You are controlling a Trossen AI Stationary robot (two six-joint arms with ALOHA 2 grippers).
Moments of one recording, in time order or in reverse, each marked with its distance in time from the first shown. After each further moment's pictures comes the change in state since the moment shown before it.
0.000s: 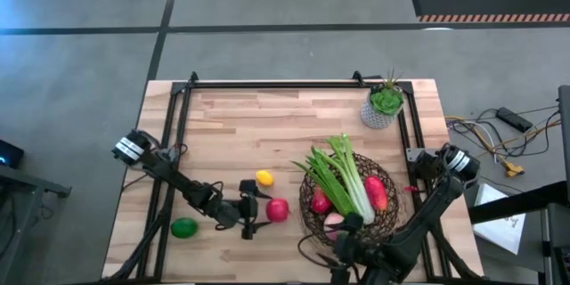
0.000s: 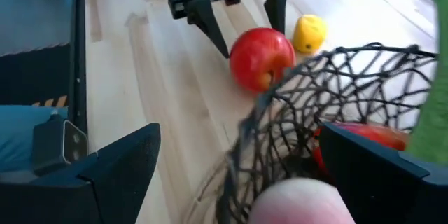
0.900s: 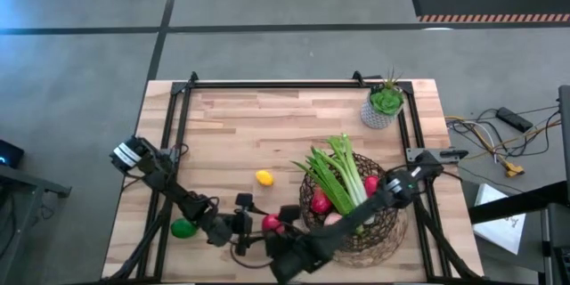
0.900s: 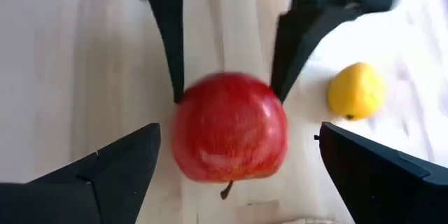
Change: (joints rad) left arm -0.144 0.032 0.059 -0.047 -0.064 -0.055; right arm -0.308 0.544 0.797 -0.320 -0.280 -0.555
